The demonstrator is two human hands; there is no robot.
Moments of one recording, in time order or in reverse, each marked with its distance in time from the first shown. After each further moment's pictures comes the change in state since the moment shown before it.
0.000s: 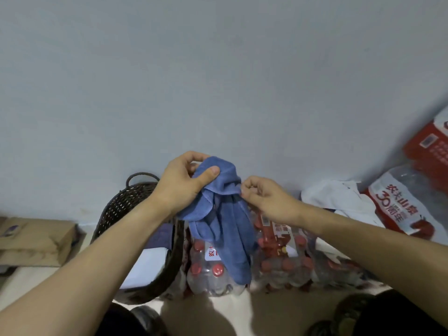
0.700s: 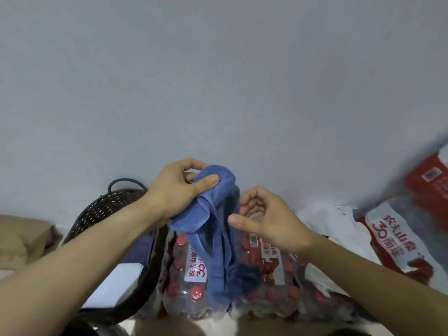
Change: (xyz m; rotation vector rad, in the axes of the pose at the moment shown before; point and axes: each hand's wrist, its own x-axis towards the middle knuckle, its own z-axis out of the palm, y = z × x) left_hand 0.024 0.013 0.021 -0.114 0.014 -0.110; right_hand -0.004 0.012 -0.030 -0.058 0.093 -0.042
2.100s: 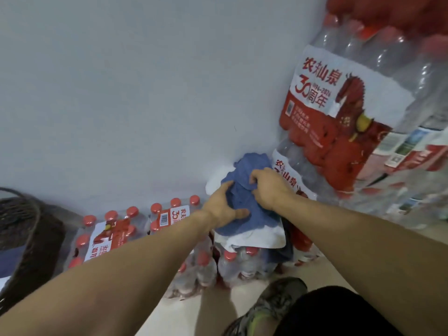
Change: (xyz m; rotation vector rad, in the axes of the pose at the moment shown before) left_hand 0.040 -0.094 0.358 0.337 -0.396 -0.011; right_hand -0.099 0.147 -0.209 -0.833 0.272 0.415
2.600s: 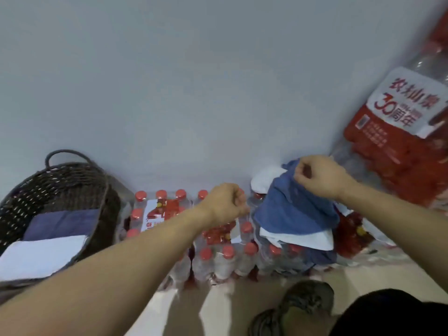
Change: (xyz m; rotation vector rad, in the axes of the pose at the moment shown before) left_hand -0.099 -0.035 -0.122 0.158 0.054 0.062; right_hand -0.009 -0.062 -0.035 -0.139 0.066 -0.214
